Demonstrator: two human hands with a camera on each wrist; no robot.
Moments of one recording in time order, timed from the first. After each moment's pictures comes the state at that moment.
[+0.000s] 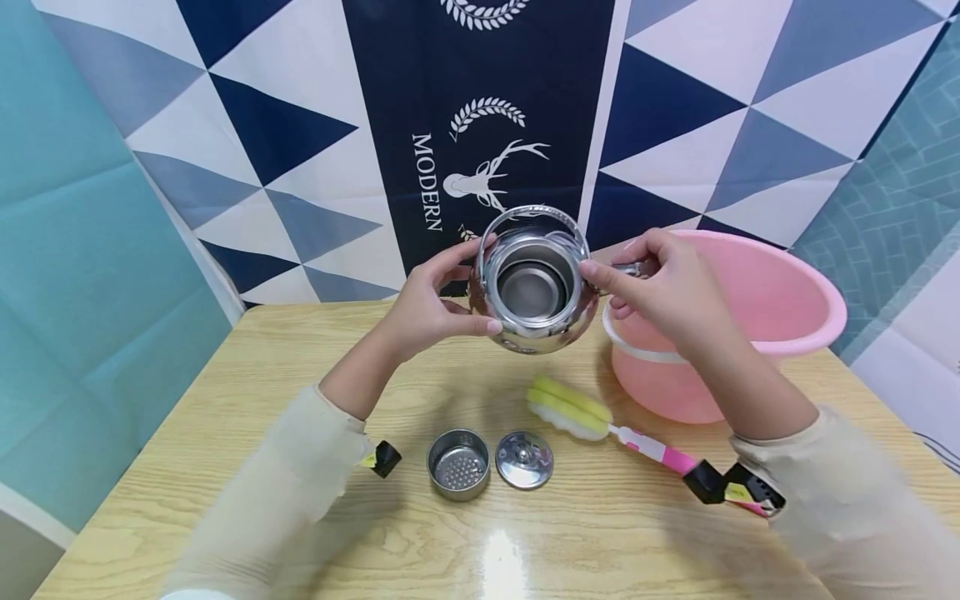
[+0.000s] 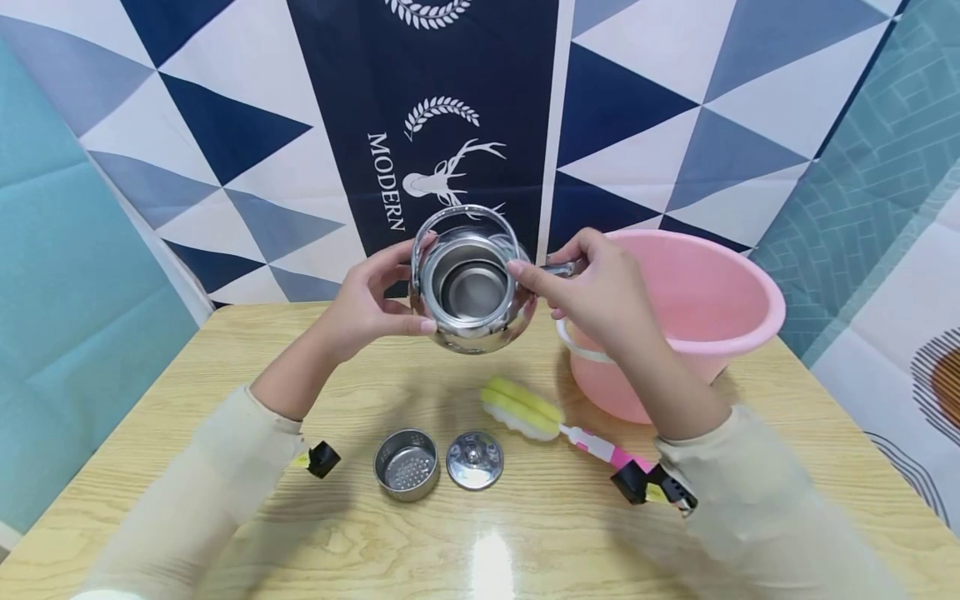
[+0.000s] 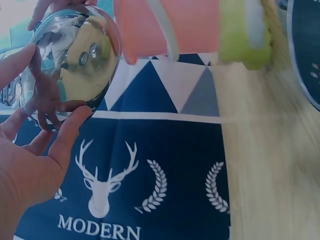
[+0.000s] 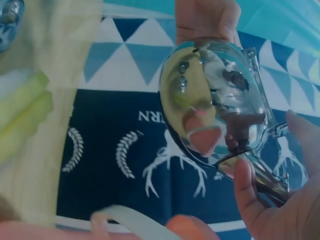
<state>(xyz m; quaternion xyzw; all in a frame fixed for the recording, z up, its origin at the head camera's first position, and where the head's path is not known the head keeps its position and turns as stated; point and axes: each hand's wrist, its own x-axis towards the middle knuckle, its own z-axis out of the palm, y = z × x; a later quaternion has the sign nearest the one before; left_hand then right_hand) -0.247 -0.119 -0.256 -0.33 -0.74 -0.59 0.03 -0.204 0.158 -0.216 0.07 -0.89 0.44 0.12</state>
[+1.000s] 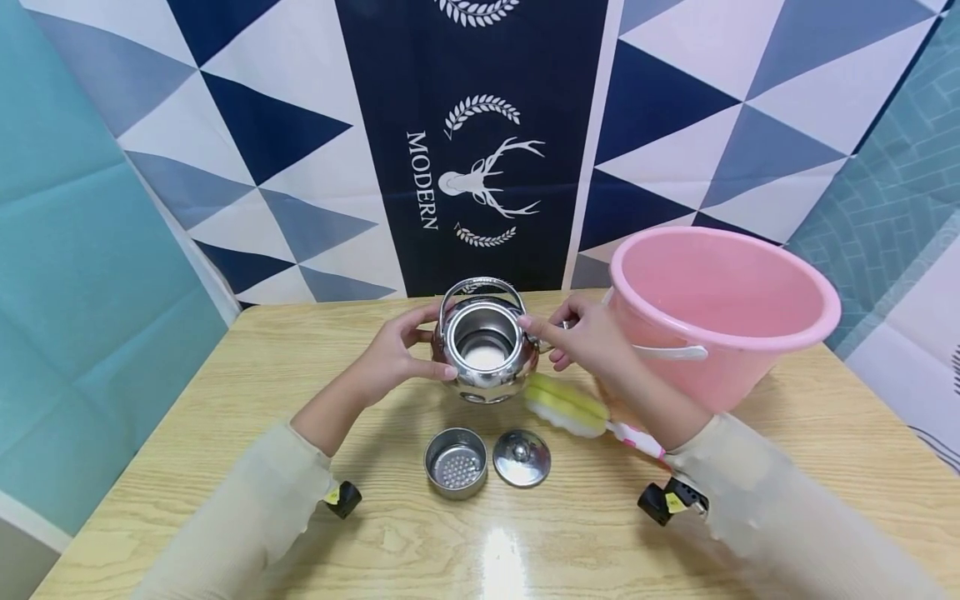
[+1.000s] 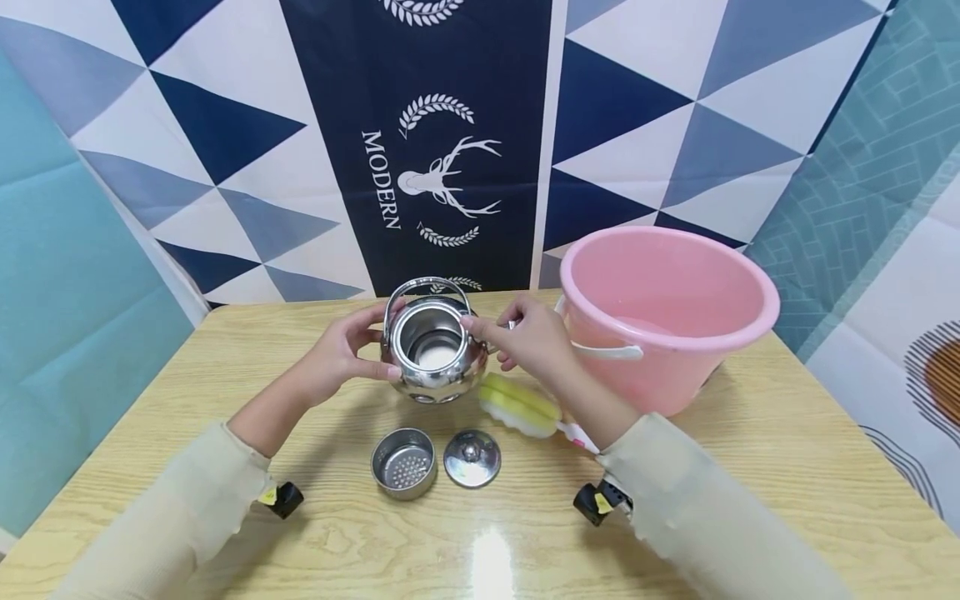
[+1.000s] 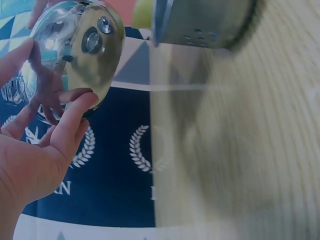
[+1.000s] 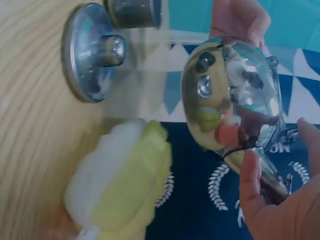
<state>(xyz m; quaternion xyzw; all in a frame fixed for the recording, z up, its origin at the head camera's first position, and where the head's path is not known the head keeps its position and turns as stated) -0.242 -0.160 -0.318 -0.21 -0.77 -0.60 -0.07 -0.233 0.120 -0.295 0.06 -0.86 0.51 -0.03</state>
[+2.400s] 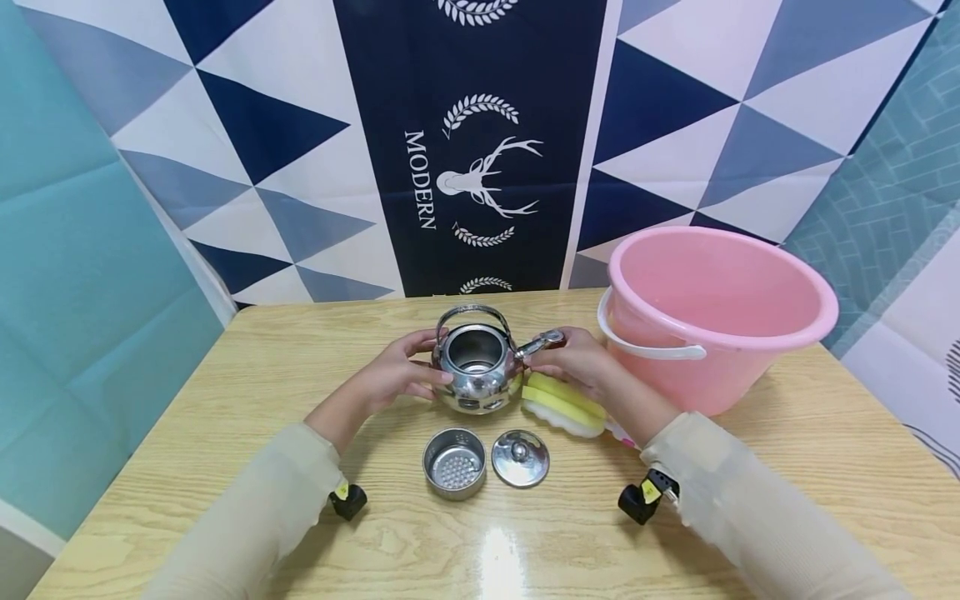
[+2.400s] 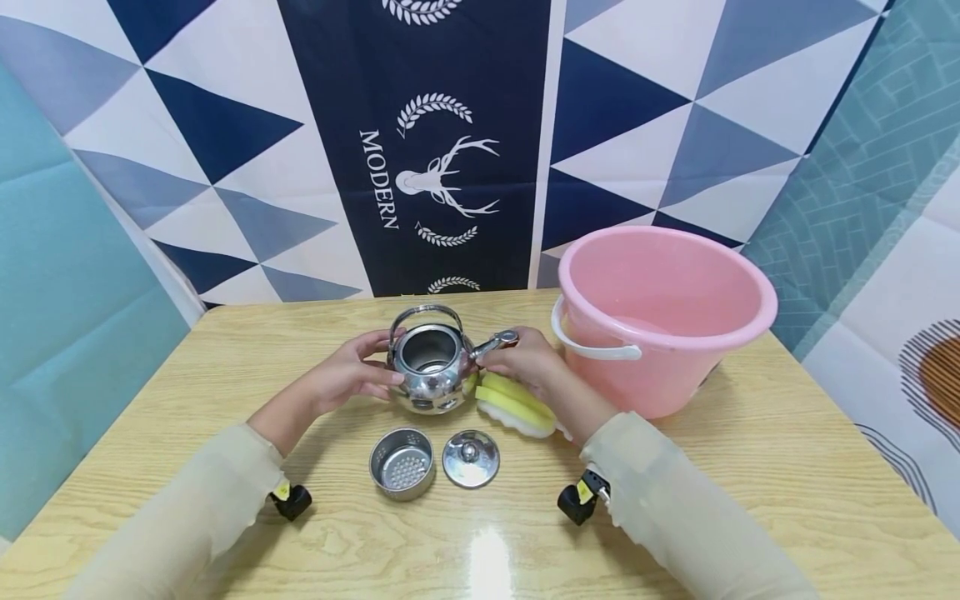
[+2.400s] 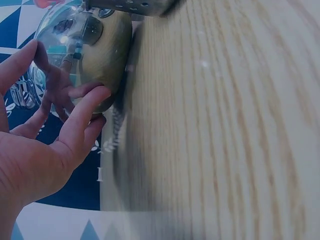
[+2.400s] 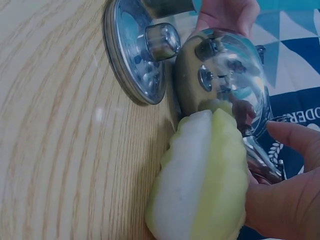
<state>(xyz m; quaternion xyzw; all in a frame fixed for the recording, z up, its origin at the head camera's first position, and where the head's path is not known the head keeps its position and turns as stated) -0.264 -0.164 -0.362 -0.08 -0.70 -0.68 -0.20 -0.258 0.119 -0.344 0.01 -0.69 0.70 -0.17</state>
